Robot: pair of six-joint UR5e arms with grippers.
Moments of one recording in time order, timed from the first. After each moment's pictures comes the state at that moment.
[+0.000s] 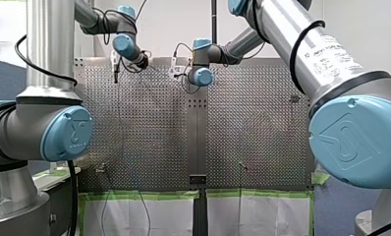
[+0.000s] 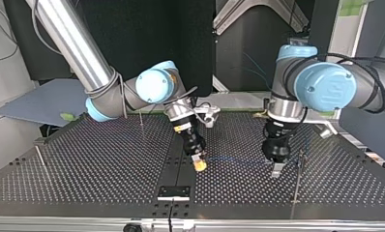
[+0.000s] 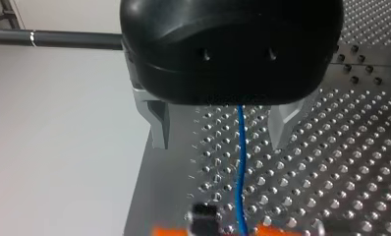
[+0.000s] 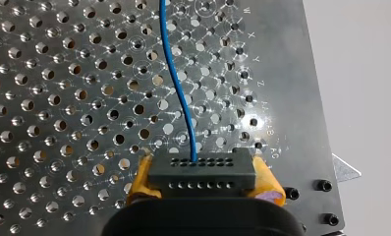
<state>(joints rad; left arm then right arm) -0.12 -1.61 -1.56 -3.10 -1.61 -1.61 2.34 -0.92 1.02 -0.31 1.54 1.73</state>
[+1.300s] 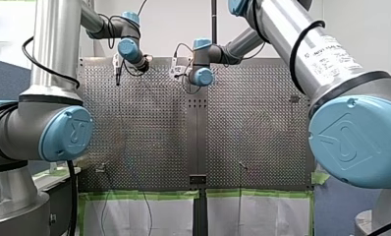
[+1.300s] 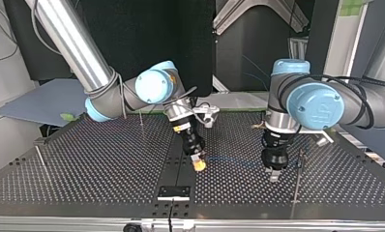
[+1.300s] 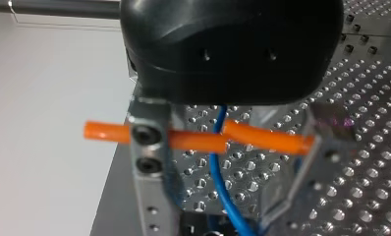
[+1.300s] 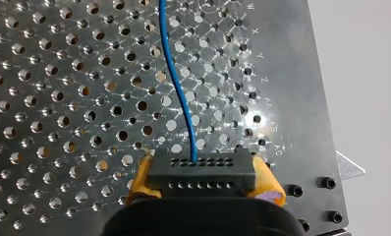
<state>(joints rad) -0.12 -1.68 -1.49 -3.12 -1.66 -1.60 2.34 -0.92 1.02 -0.30 1.54 1.73</state>
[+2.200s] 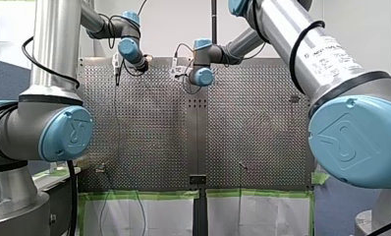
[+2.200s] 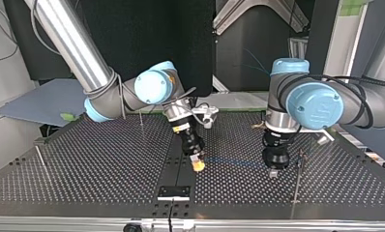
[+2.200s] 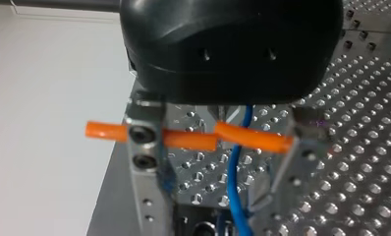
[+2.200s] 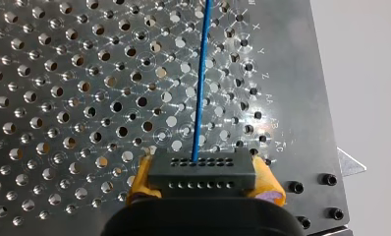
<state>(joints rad) -0.12 -1.68 -1.49 -3.13 -1.69 -1.61 2.33 -0.92 1.02 -0.30 1.54 1.73</state>
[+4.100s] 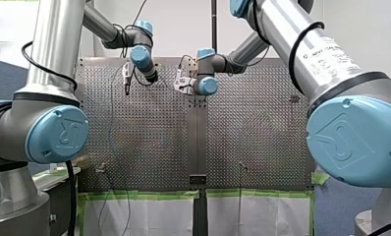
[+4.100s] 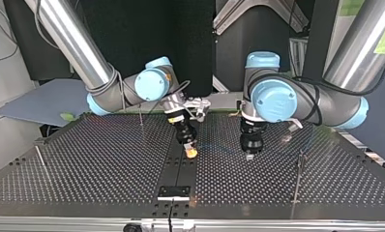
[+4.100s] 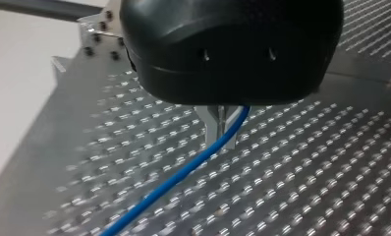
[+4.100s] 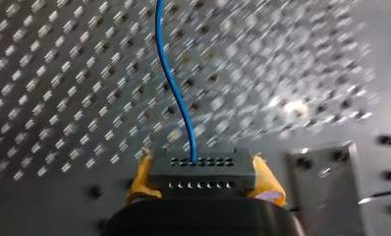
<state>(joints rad) -0.25 -1.75 -1.52 -3.14 -1.79 -1.65 2.31 -0.92 1.13 -0.29 1.55 1.73</state>
